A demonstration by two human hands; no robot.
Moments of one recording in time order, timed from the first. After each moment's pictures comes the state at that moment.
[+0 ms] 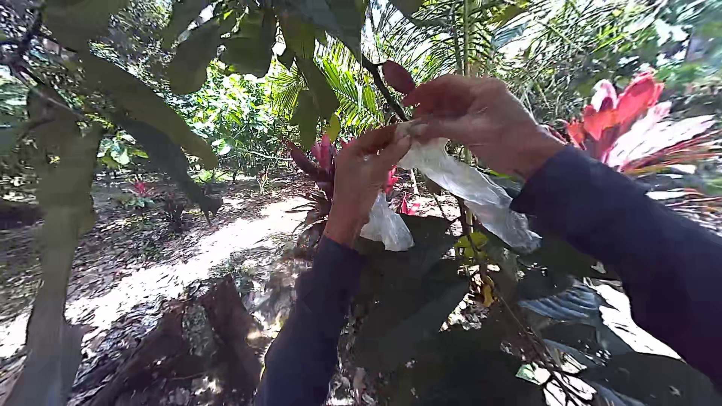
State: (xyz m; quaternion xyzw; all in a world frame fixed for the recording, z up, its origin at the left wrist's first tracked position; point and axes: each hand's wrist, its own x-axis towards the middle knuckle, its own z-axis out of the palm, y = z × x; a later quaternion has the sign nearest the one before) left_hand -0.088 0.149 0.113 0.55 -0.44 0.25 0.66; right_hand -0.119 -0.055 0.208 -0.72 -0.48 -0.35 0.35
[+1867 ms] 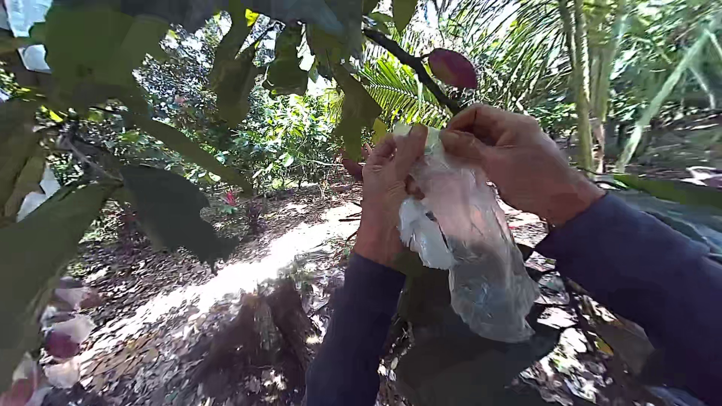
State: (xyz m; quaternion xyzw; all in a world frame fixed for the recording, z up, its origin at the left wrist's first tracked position) left_hand -0.036 0.144 0.129 0.49 -0.39 0.24 0.74; right_hand -0.026 -0.041 0.171 -0.71 -0.42 -0.41 0.40
